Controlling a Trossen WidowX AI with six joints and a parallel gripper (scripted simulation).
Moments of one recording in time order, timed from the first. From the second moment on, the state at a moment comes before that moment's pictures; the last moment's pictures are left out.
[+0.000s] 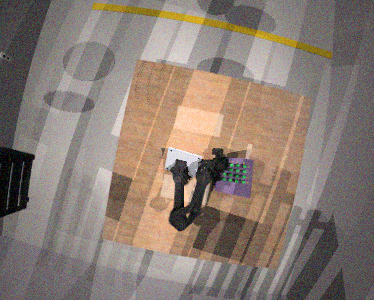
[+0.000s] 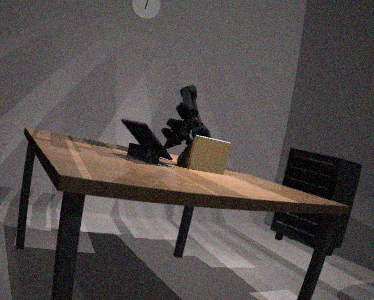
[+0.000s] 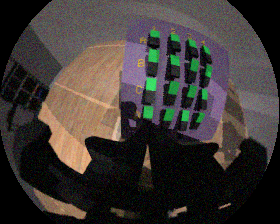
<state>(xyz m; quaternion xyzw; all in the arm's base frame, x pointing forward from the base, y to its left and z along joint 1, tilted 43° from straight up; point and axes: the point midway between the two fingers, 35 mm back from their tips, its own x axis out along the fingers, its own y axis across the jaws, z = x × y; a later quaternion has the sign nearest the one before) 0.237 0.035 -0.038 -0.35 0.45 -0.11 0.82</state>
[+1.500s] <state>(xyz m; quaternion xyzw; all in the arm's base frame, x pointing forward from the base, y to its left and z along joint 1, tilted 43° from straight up) 0.240 0.033 -0.042 -0.35 0.45 -0.11 0.82</state>
